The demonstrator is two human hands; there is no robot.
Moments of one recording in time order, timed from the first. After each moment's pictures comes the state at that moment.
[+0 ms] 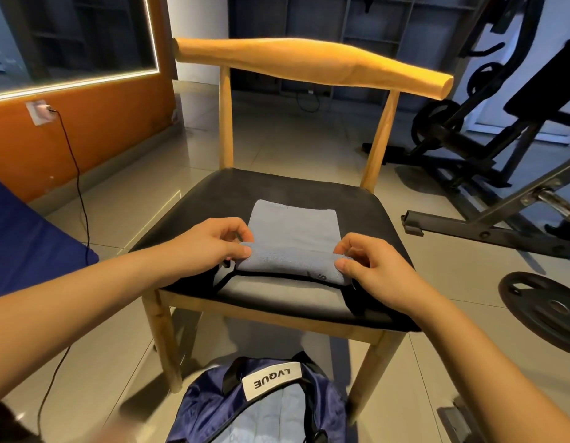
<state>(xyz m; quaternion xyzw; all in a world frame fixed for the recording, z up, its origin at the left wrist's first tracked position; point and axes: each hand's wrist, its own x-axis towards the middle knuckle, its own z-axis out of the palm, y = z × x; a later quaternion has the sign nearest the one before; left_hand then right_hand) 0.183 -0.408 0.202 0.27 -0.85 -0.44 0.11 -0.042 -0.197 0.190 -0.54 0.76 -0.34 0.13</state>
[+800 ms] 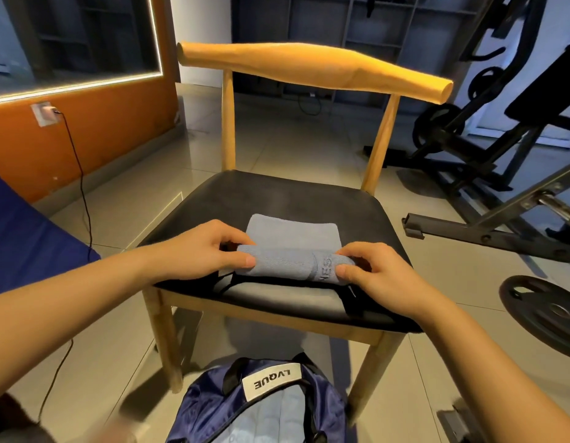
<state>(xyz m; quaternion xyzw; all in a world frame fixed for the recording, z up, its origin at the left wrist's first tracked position) 0.191 -0.414 0.205 0.16 -0.92 -0.34 0.07 -0.045 -0.191 0.196 -0.57 0.76 -0.29 0.14</state>
